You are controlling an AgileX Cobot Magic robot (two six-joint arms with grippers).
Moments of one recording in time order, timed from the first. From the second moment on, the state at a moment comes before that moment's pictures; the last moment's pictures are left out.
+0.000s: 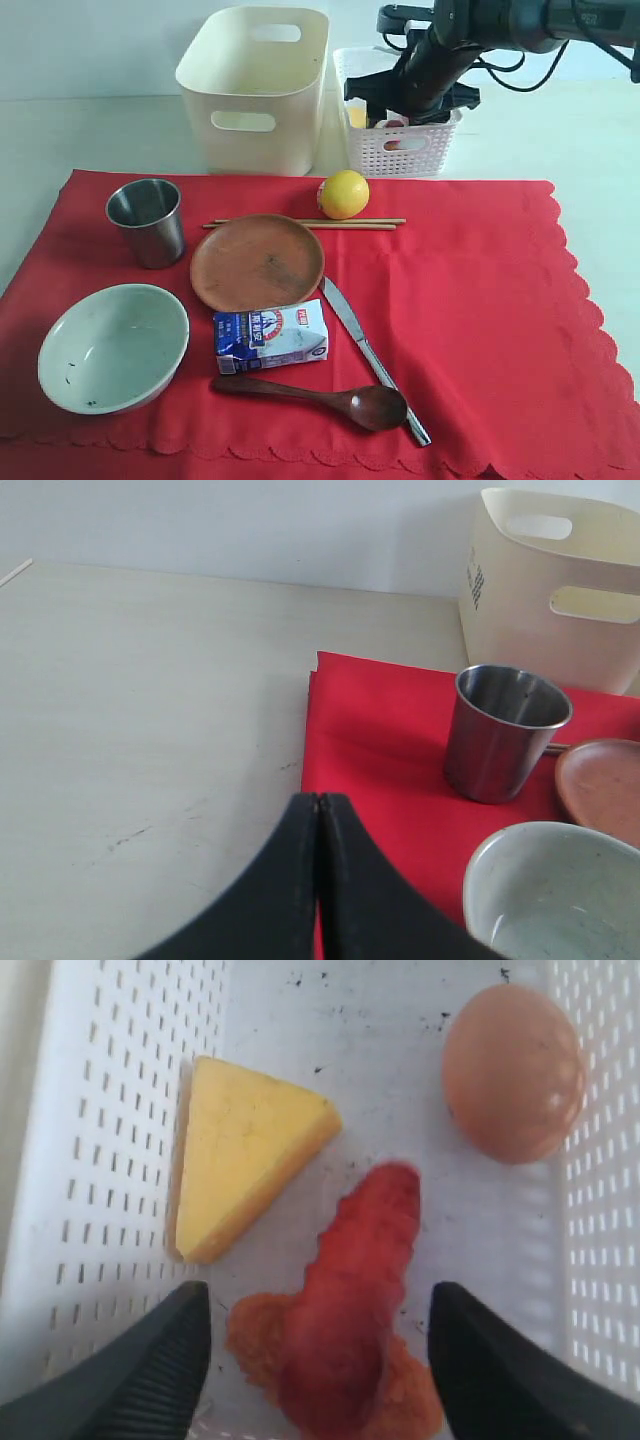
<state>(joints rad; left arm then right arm) -0.06 0.01 0.00 0.13 0.37 -0.21 0.31 2.35 -1.89 0.07 0.65 0.23</state>
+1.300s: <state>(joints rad) -0.06 0.01 0.00 0.13 0.37 -0.21 0.31 1.99 -1.89 0.08 1.20 0.20</state>
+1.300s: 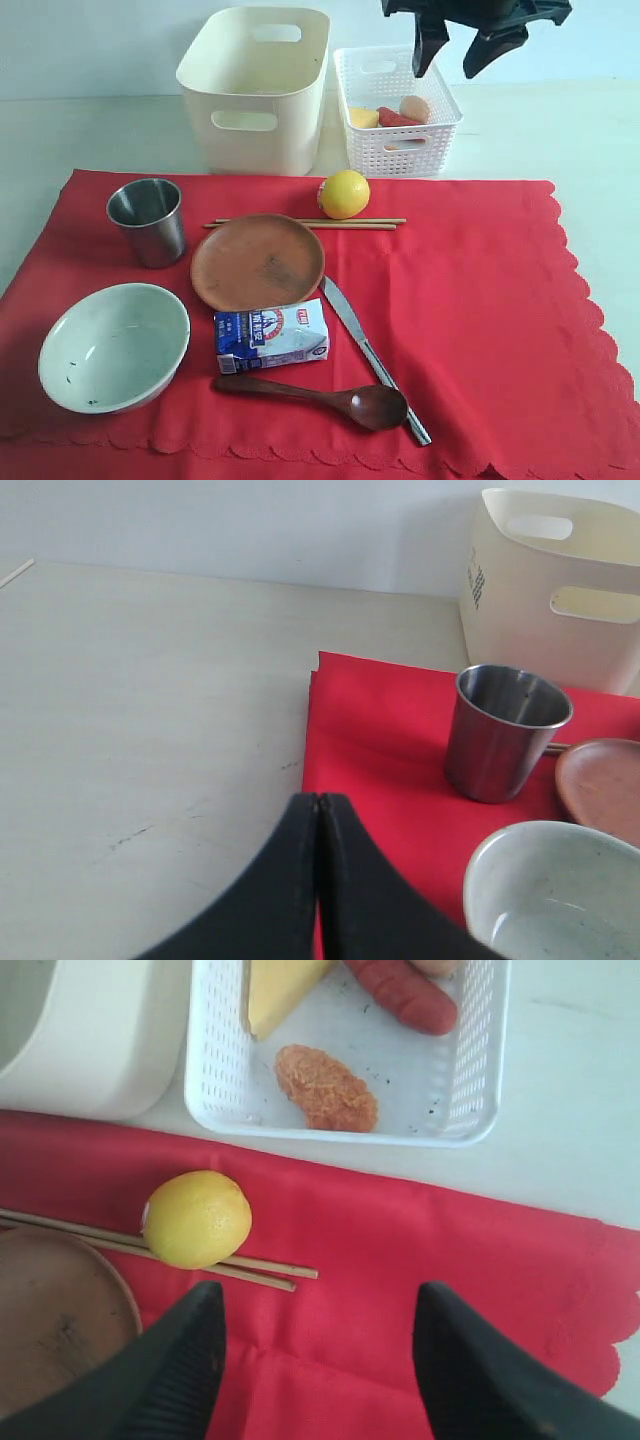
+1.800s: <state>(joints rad) -0.06 0.01 0.00 0.13 0.37 -0.21 0.43 1.87 -1.89 0.08 1.13 0.08</state>
